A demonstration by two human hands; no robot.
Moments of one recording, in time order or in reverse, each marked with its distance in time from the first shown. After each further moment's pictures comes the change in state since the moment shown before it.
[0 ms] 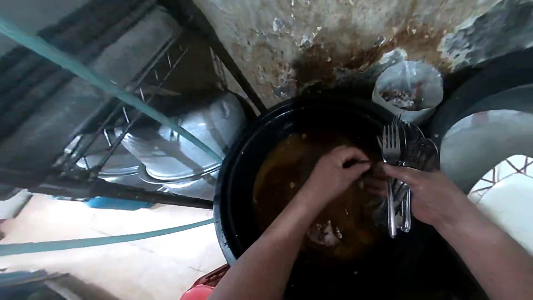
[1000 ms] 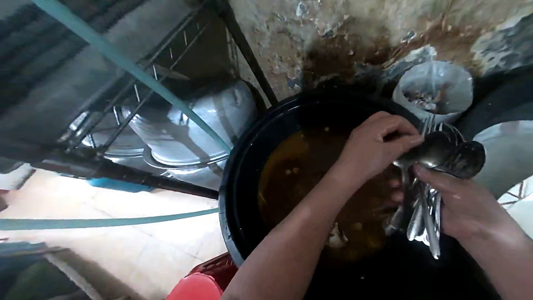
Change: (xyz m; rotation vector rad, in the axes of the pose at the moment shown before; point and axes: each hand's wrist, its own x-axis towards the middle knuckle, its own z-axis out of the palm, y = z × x) left_hand 0.034 0.018 0.003 -0.219 0.147 0.301; right_hand -0.001 -0.001 -0.009 0.093 -0.130 -0.023
